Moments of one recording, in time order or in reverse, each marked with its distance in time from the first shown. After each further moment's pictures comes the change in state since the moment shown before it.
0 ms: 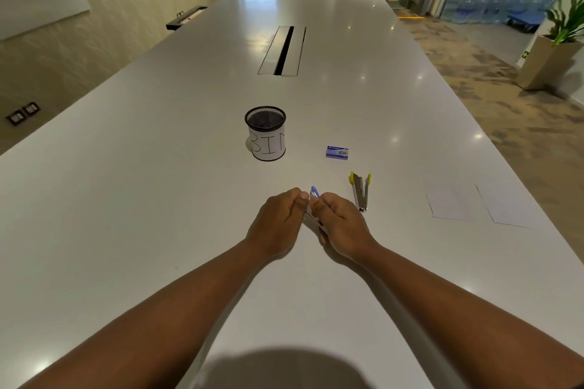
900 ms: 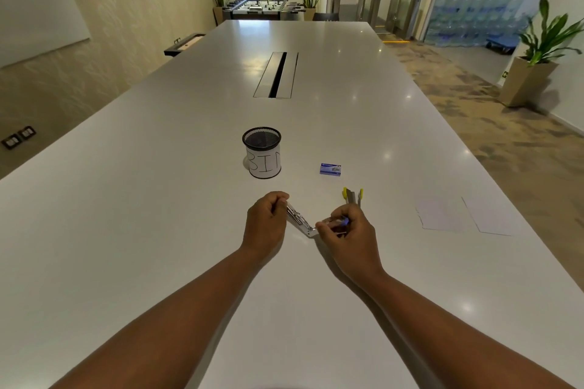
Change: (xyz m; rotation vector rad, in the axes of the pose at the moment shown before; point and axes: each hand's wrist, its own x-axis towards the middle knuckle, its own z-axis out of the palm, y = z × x) left_hand 0.019 -0.014 -0.001 -0.226 0.241 -0.268; right_hand -0.023 0.005 -0.006 0.180 0.324 0.033
